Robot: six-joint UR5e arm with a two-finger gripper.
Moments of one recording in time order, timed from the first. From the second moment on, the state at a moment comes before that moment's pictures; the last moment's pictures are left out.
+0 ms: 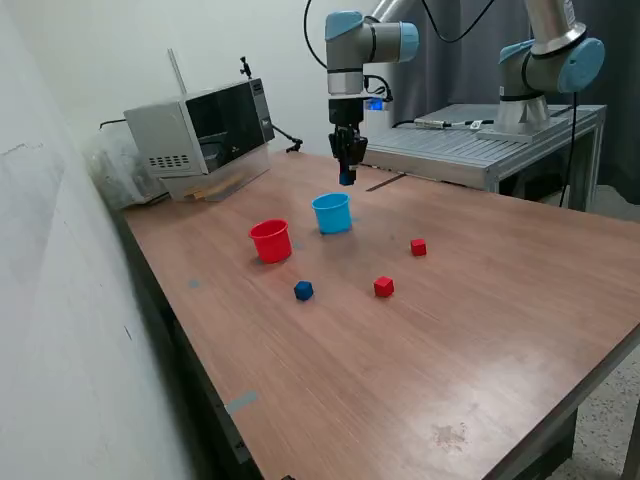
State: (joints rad) arm -0.27 -1.18 1.84 -2.41 -1.53 3.03
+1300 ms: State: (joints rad) arm -0.26 -1.15 1.80 -2.35 -1.53 3.08
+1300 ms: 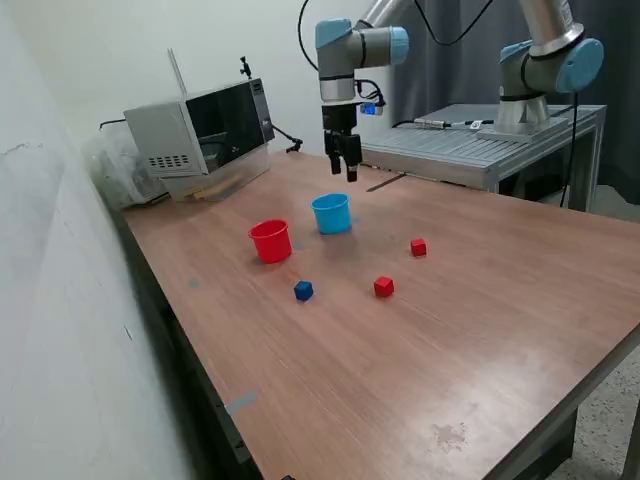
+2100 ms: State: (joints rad) arm 0.01 -1.12 1.77 -2.27 -1.53 3.09
